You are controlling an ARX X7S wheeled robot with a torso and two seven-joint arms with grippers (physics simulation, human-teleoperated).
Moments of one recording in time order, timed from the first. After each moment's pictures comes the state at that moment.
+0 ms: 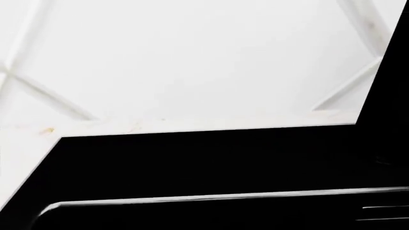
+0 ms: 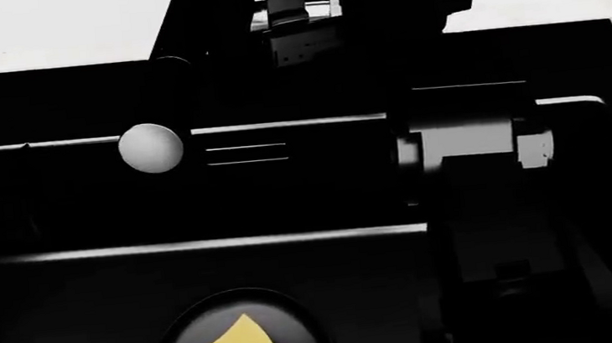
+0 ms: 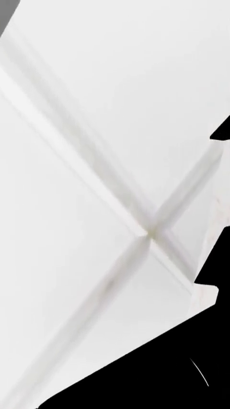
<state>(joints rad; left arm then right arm) -0.74 -0.59 0.25 0.23 -0.83 -0.78 -0.42 1.51 0.00 -0.08 1.30 0.12 0.23 -0.29</state>
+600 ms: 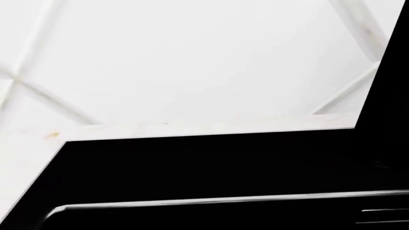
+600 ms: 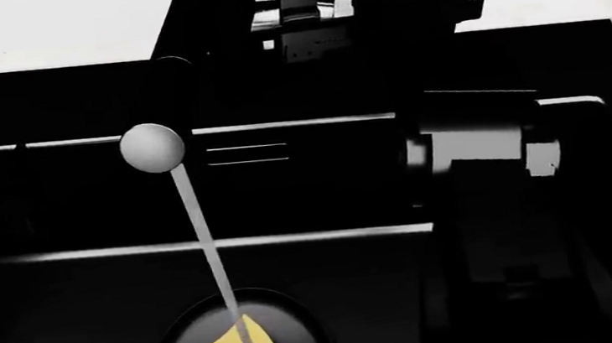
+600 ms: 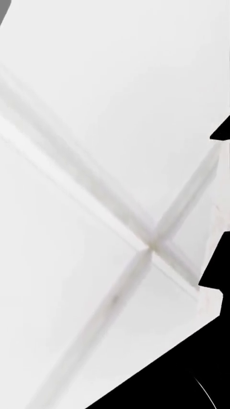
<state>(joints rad) -0.74 -0.60 0.24 0.25 -0.84 -0.79 -0.43 1.50 0.01 0.02 1.29 0.08 0.23 -0.28</state>
